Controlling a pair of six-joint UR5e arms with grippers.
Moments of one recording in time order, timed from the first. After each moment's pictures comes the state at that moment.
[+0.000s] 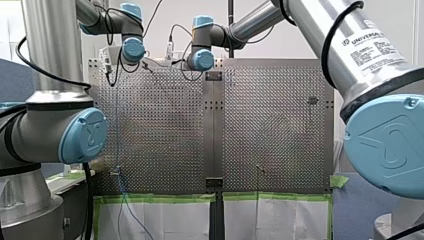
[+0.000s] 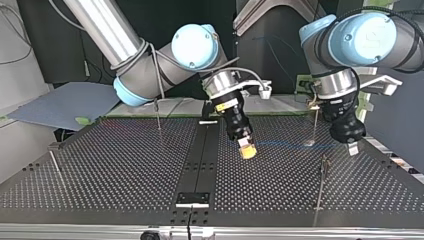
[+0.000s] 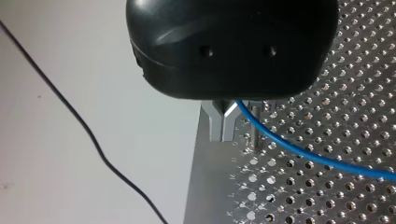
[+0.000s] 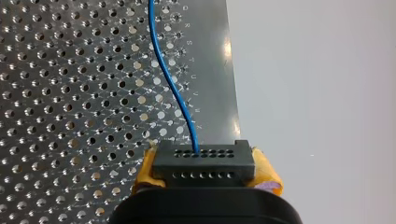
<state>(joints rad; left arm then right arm) -0.09 -1.44 -1.78 -2.91 -2.02 -1.67 2.49 -1.03 1.06 -0.24 1.65 1.61</state>
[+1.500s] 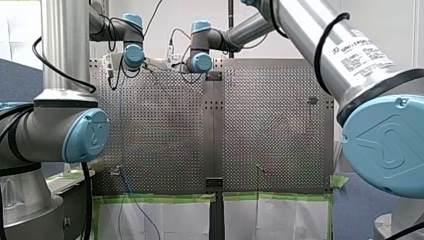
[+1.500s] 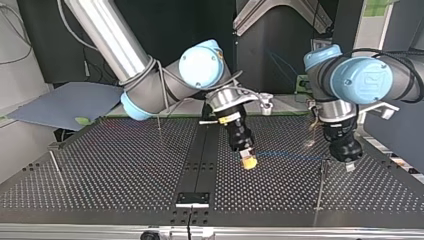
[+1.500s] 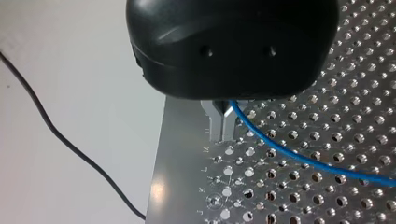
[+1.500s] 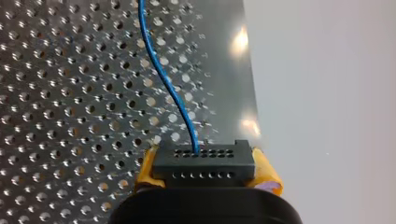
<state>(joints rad) -0.03 -1.56 -1.68 -2.93 -1.95 -1.66 2.47 -0.93 0.92 -0.16 1.65 1.64</state>
